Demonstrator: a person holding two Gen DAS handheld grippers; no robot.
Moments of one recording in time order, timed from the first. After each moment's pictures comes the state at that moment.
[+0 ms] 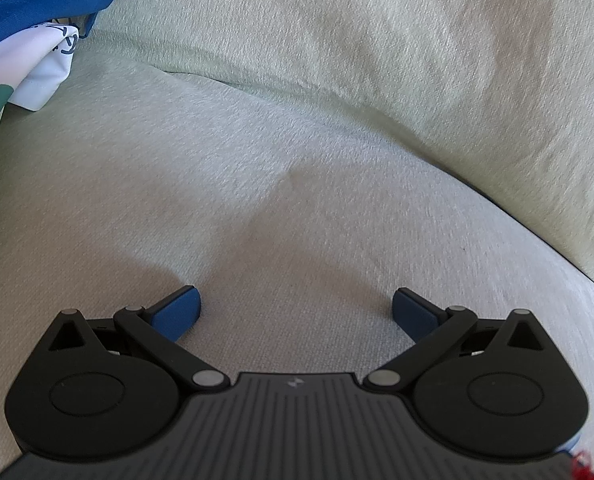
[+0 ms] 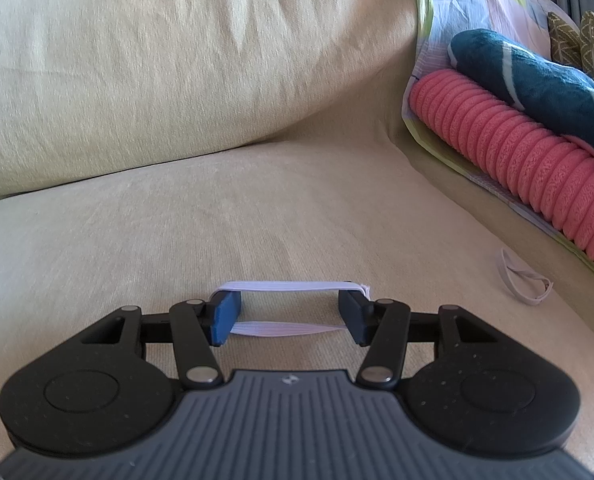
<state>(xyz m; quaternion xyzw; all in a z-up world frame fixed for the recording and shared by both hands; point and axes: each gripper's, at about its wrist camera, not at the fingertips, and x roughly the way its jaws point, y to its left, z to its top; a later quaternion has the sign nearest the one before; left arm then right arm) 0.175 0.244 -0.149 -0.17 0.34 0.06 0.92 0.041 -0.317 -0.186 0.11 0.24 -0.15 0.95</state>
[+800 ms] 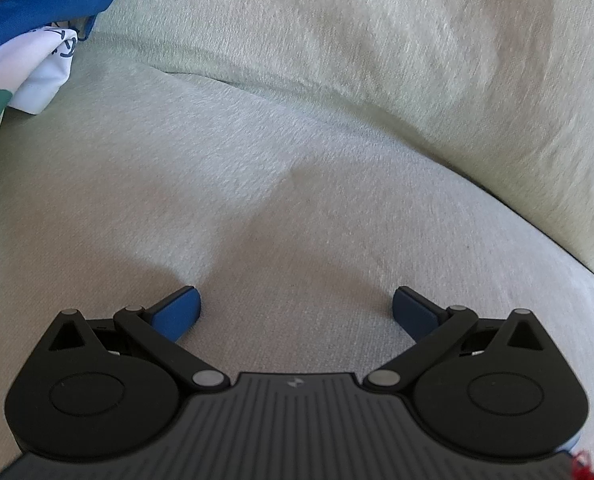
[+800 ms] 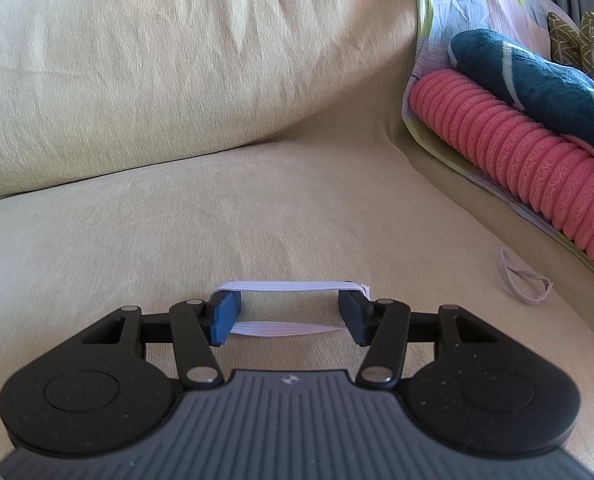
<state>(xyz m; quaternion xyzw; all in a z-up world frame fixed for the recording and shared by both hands) 0.176 0.246 -0.148 -0.17 0.34 0.06 0.92 0.038 -0.318 -0.186 0.12 0.24 -0.15 0.95</state>
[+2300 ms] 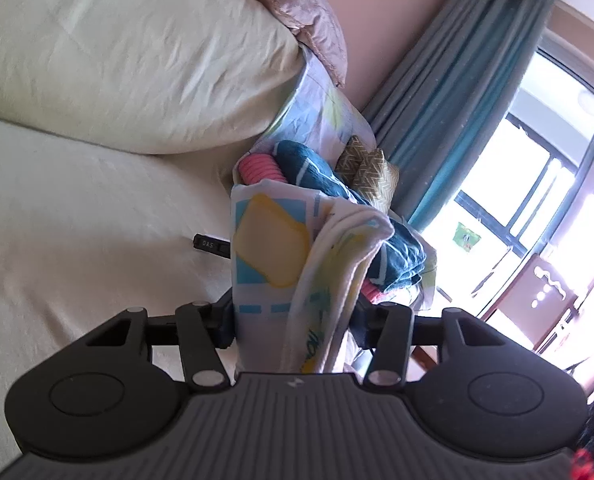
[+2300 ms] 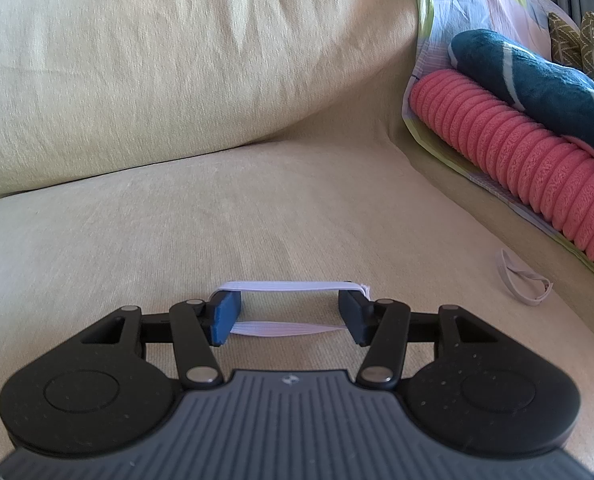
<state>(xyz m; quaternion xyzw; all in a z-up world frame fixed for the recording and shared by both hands) -0.142 0.000 -0.027 -0.15 0.29 -0.50 0.80 0.036 -0.319 -0.187 0.11 0.24 -0.15 0.95</state>
